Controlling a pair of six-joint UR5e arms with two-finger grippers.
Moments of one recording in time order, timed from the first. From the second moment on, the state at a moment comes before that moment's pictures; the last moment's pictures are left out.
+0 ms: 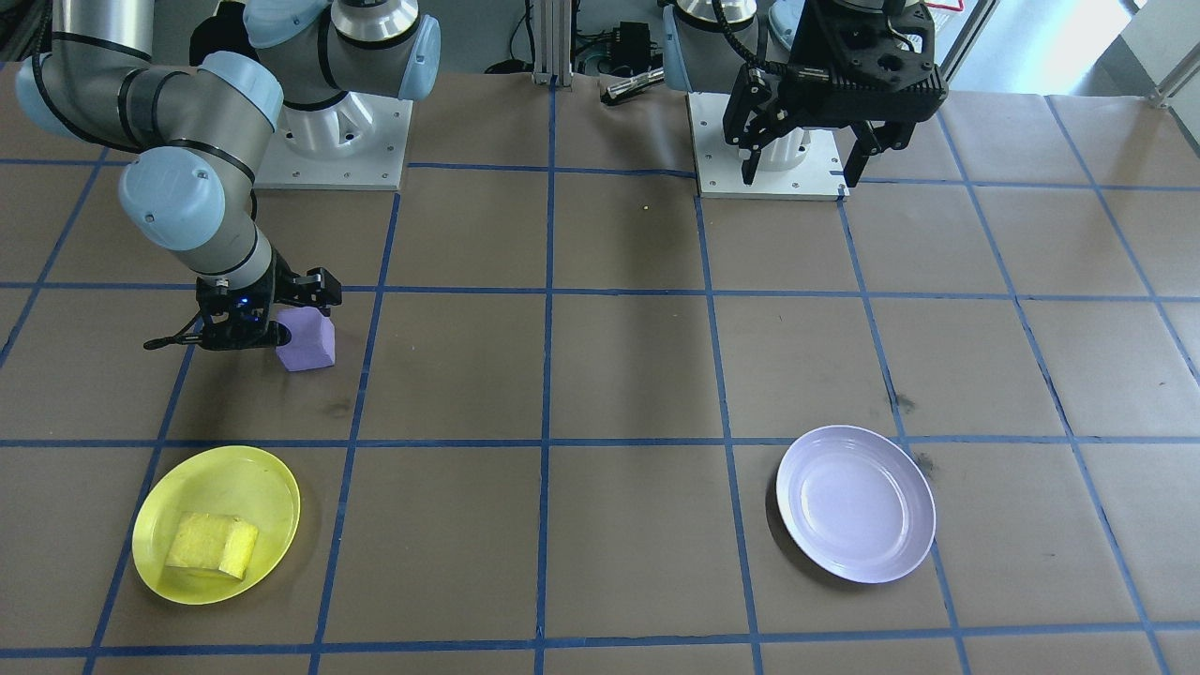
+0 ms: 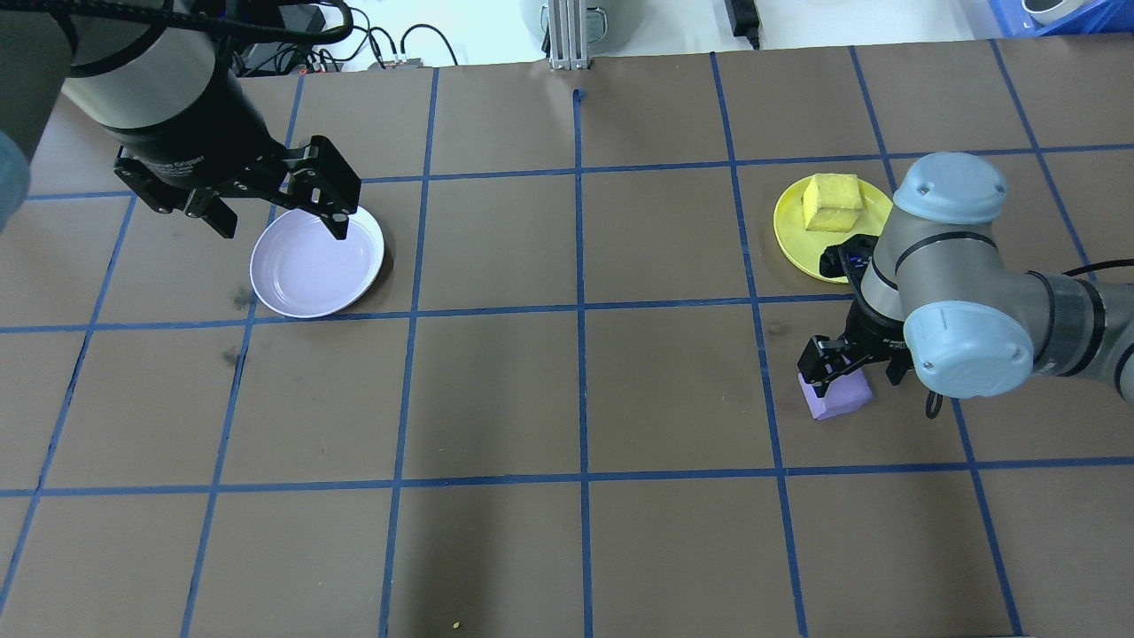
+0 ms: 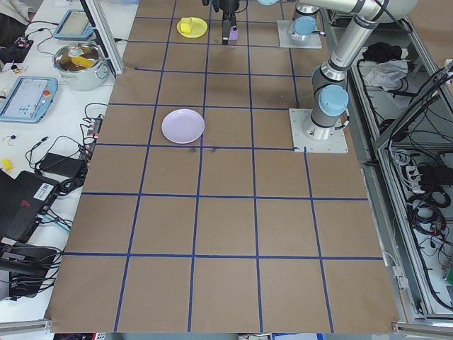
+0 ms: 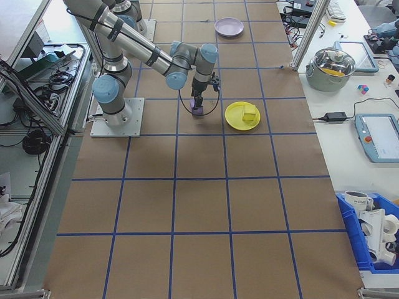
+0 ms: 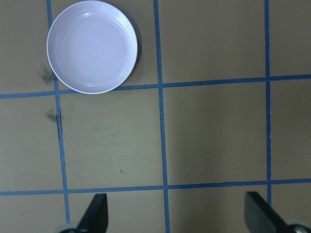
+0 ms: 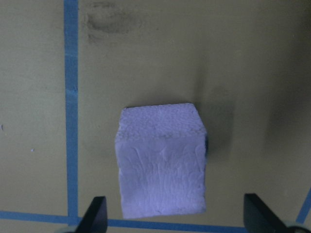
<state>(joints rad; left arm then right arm) -1.63 -1.45 -1.58 -1.61 1.61 -0.02 1.39 -1.47 2.15 -2.04 -1.66 -0.28</state>
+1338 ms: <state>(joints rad) -1.63 -1.45 -1.58 -1.61 1.61 -0.02 1.59 -1.37 2.02 -2.04 -1.53 0.02</state>
